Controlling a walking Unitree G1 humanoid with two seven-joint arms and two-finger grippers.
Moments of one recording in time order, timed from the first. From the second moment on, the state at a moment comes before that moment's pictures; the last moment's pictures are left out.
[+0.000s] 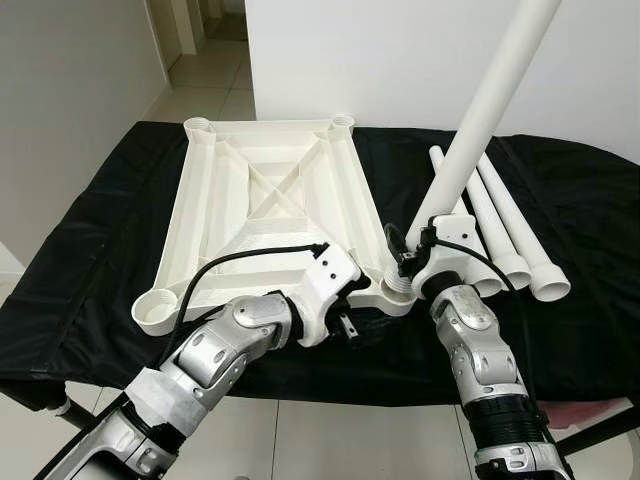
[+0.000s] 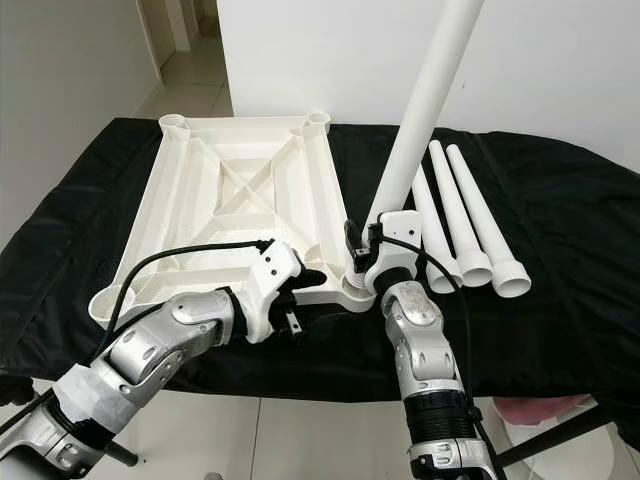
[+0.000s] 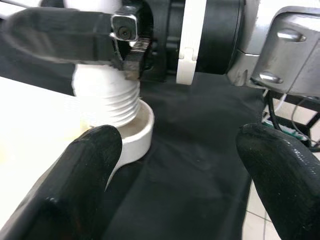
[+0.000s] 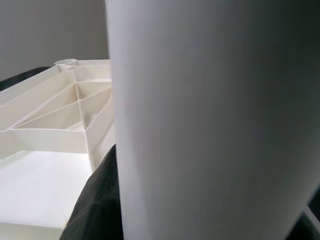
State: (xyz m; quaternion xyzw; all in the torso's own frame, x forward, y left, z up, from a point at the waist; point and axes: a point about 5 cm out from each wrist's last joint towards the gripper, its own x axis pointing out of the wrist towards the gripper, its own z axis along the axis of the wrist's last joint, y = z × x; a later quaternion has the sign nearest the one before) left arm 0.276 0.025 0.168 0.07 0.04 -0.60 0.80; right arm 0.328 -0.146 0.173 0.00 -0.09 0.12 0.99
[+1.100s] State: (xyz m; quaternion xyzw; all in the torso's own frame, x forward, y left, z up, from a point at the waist) left arm 0.293 0.042 0.173 0.09 0.05 -0.55 0.83; right arm 0.321 -0.142 0.179 -0.02 -0.12 0.20 0.97
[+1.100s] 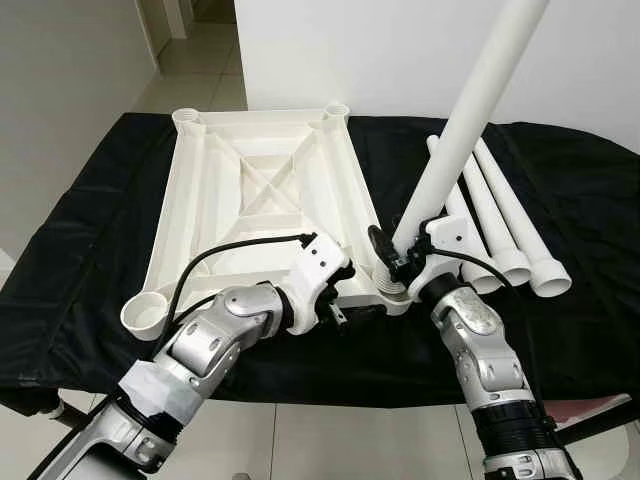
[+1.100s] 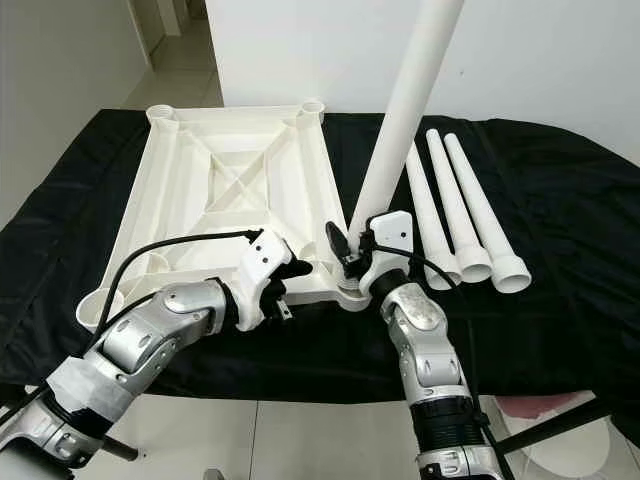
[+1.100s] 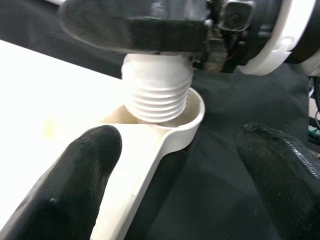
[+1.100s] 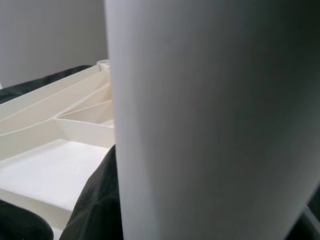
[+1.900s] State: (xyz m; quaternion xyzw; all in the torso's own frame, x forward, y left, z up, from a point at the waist) left arm 0.290 0.049 0.169 0.10 0.05 -0.55 0.83; right arm 0.304 -0.154 0.164 -0.10 -0.13 0.29 0.94
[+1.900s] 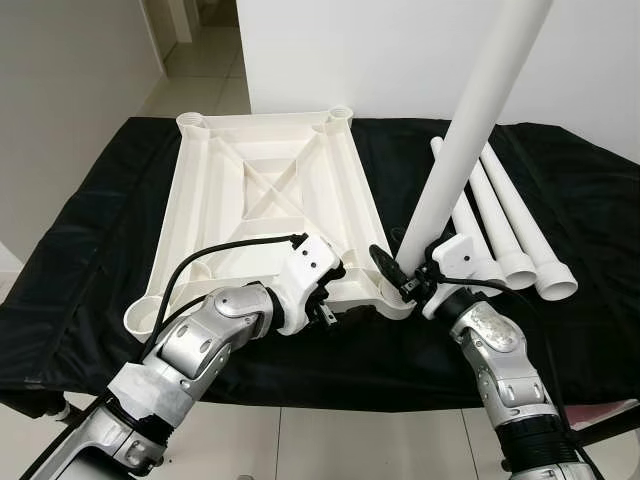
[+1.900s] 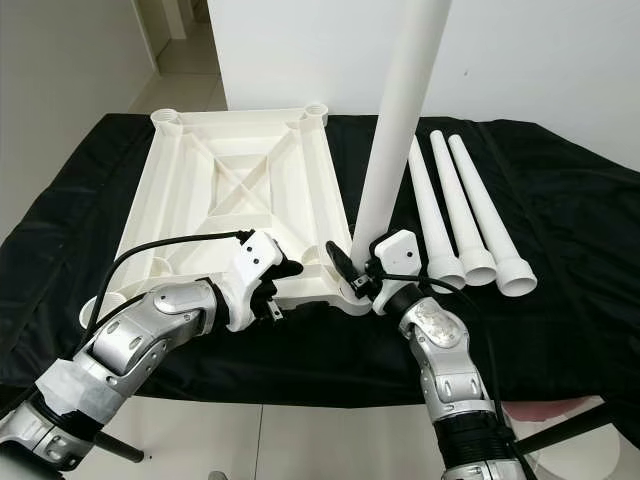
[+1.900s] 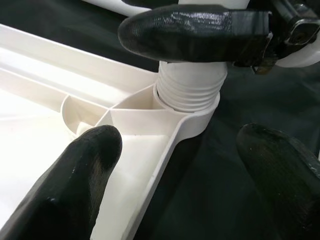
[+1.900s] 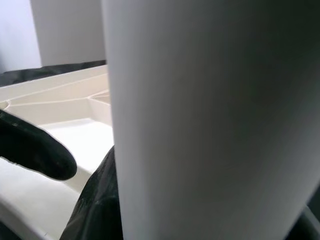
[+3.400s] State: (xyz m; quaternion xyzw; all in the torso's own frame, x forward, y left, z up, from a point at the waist) left arm 0.269 0.044 0.171 0.07 0.05 -0.58 0.81; right arm 0.320 -0.157 0.161 -0.05 -0.09 0.32 0.94
